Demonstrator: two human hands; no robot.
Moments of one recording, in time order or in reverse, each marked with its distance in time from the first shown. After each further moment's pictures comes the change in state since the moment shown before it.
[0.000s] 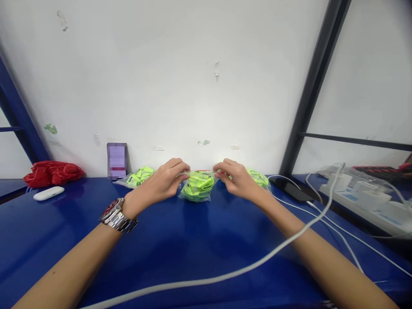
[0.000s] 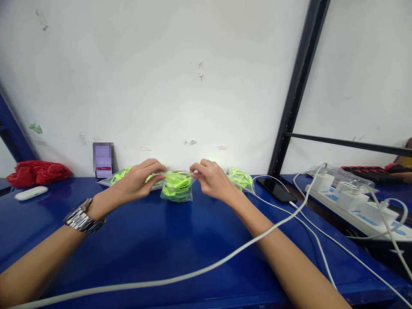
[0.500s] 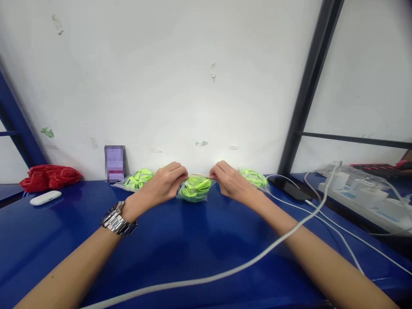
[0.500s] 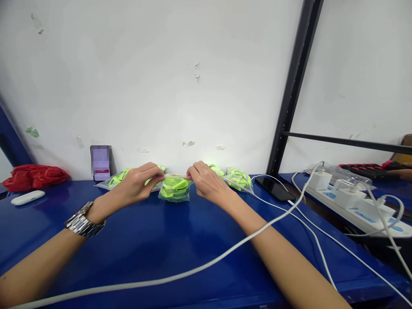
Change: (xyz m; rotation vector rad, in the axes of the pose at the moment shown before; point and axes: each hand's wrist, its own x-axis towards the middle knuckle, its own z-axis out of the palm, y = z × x) left_hand 0.002 0.003 0.008 0.058 0.065 0.048; right_hand -0.002 0.000 0.009 -0.224 -0.048 -0.122
